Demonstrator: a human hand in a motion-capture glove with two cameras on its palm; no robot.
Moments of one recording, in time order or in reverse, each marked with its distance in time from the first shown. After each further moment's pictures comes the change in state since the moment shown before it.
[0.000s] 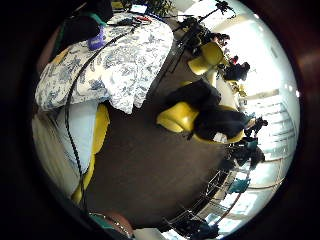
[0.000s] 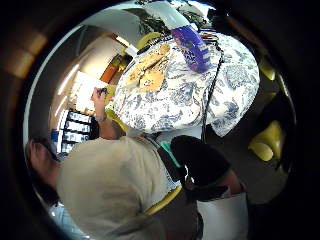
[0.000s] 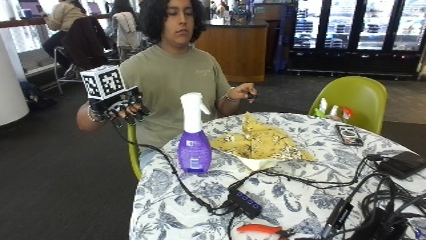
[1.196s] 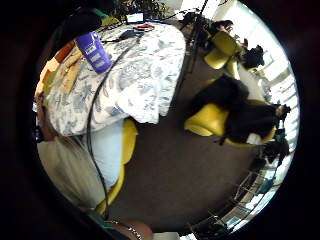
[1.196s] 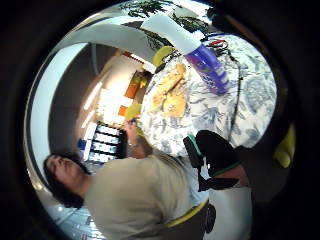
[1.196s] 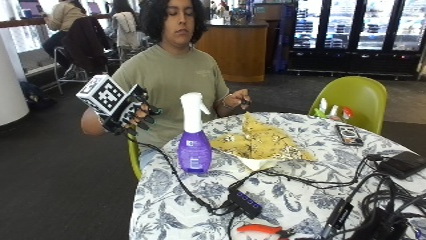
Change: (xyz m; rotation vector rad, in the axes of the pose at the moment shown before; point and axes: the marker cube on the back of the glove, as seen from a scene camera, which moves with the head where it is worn) arm 0.000 -0.063 0.010 0.117 -0.463 0.066
